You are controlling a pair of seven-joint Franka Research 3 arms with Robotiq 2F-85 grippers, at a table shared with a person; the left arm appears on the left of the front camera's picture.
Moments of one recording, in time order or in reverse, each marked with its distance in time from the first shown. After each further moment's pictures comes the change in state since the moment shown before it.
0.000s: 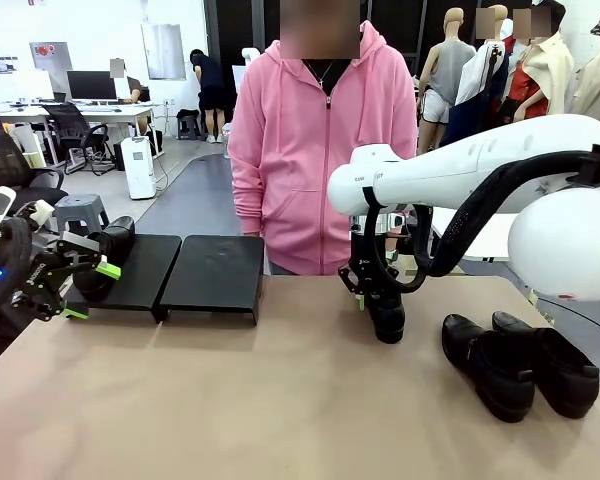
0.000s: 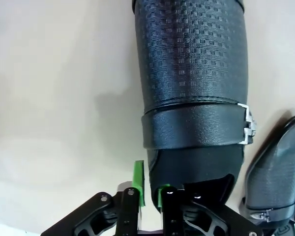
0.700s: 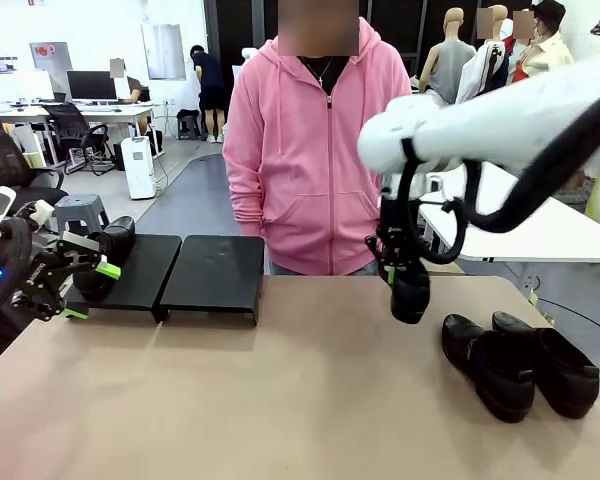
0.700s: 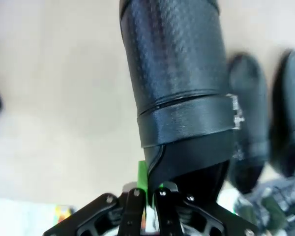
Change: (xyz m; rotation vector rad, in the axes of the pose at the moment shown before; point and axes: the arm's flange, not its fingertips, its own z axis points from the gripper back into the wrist) left arm 0.000 0.000 0.000 0.000 0.000 0.000; right arm -0.104 -0.064 0.099 0.038 -0.033 -0.049
